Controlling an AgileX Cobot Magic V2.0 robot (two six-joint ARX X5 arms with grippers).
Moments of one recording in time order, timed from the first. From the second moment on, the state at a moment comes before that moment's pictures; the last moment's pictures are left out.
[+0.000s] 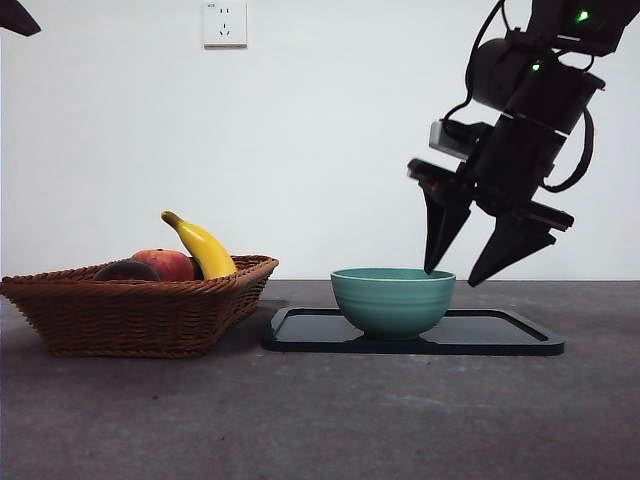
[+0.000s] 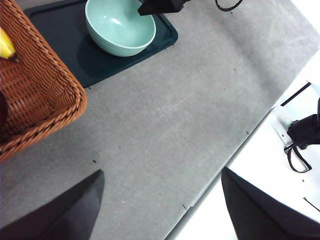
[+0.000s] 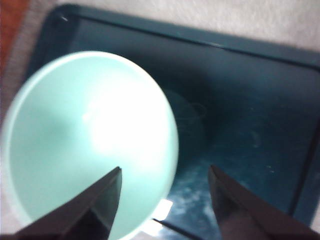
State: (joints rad) left arm -0.27 0.94 1.09 -1.03 0.63 0.15; right arm 0.30 1.79 1.27 -0.51 -0.26 0.18
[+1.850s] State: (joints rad) left arm -0.27 0.94 1.09 -1.06 0.63 0.15; right arm 0.31 1.47 1.29 -0.62 -0.28 0.16
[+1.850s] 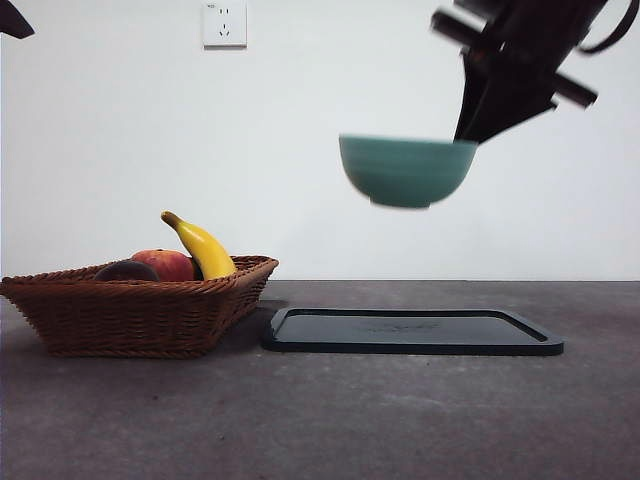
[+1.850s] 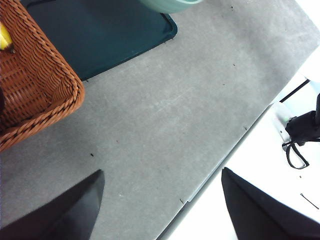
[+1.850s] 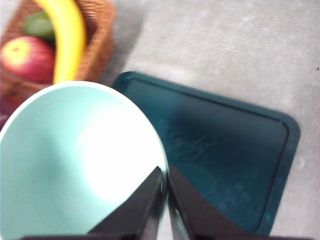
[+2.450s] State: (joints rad) left arm -0.27 0.94 1.09 -1.06 0.63 0.15; right arm 0.44 1.20 1.08 -0.76 -0.26 0.10
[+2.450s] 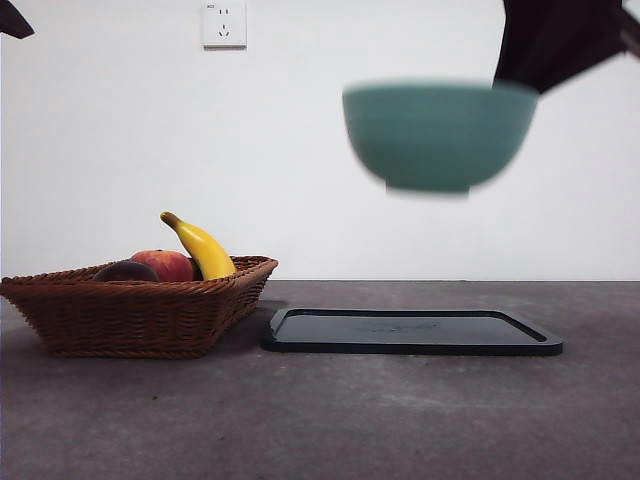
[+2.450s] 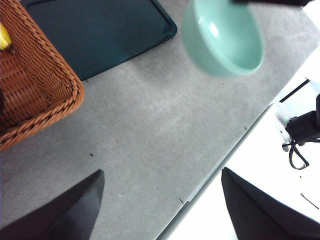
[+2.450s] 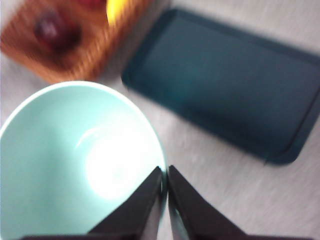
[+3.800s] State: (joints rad) left arm -0.27 0.94 1.09 -1.06 0.63 0.15; right arm 0.57 1.34 0.77 -0.43 -0.21 0.16
